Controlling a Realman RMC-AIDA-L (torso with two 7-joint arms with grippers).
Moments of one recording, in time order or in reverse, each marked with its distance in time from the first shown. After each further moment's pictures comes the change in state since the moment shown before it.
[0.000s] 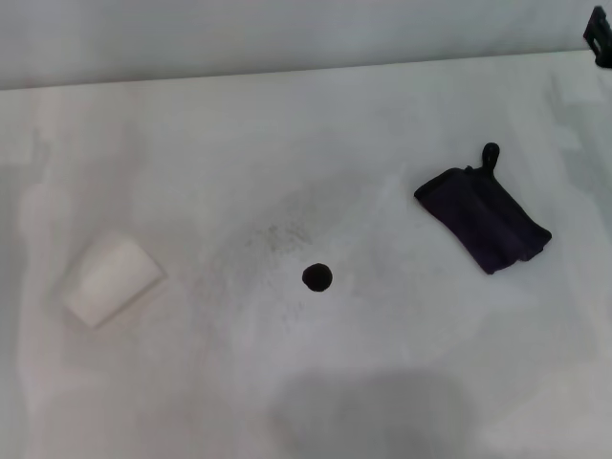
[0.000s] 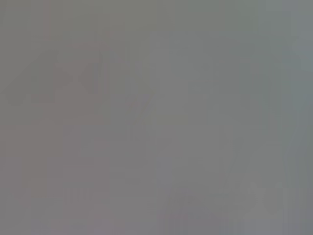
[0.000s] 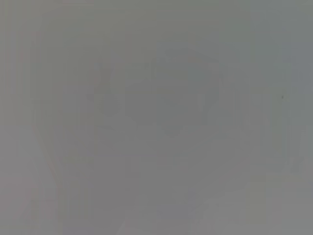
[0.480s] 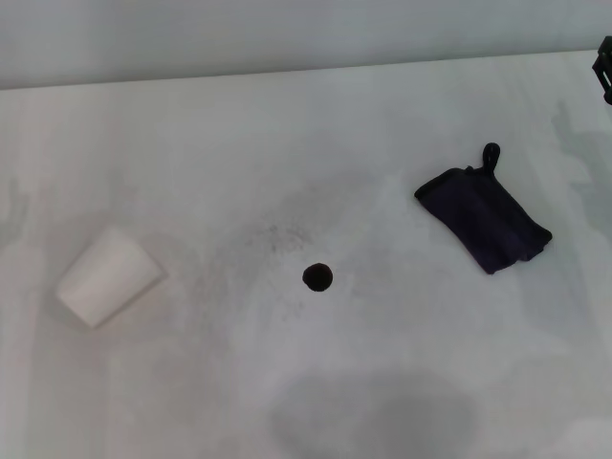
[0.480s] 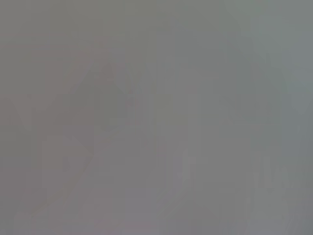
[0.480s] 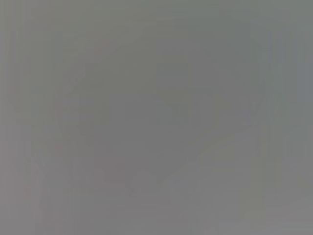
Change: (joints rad) left arm 0.208 0.001 0.000 0.099 0.100 0.234 -0.019; right arm -0.090 0.003 0.006 0.095 0.000 0.190 0.004
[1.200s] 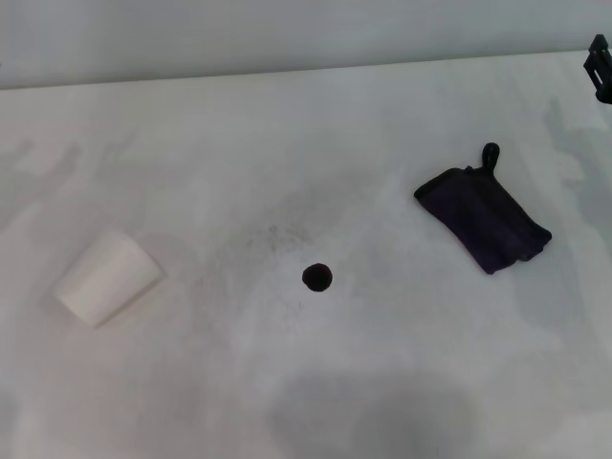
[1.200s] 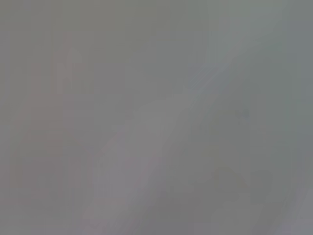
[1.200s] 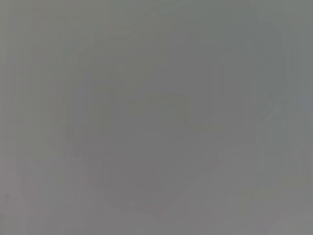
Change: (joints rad) left arm -0.256 0.099 0.138 -0.651 0.662 0.094 -1.359; right arm 0.014 -0.002 -0.009 0.008 0.000 -0.011 0.001
